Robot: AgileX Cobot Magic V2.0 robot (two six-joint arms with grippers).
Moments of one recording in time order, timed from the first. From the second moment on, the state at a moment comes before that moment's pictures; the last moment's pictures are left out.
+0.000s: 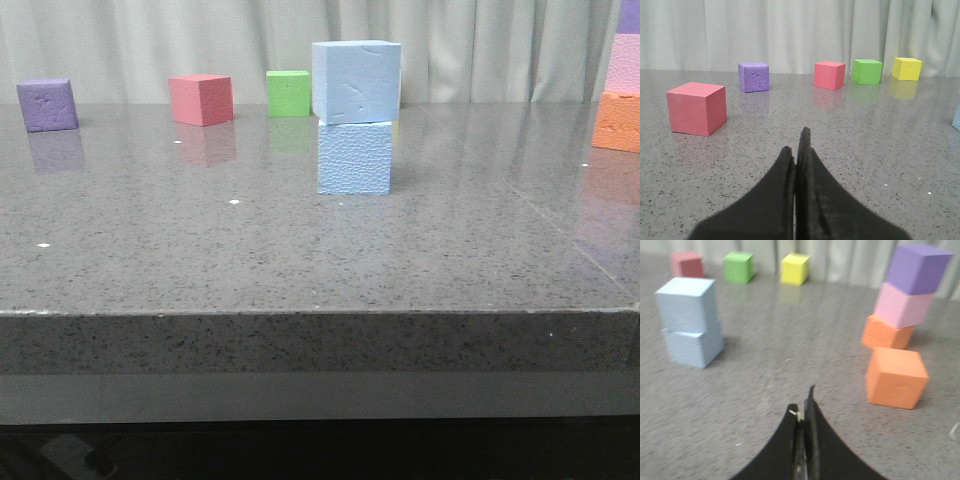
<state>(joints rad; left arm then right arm) -0.10 0.00 0.01 -0.05 0.07 0.00 0.07 0.27 -0.36 0.19 0.32 -0.21</state>
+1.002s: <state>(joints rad) -0.10 0.00 0.01 -0.05 0.06 0.00 0.01 -0.01 0.03 0.14 0.08 -0.15</state>
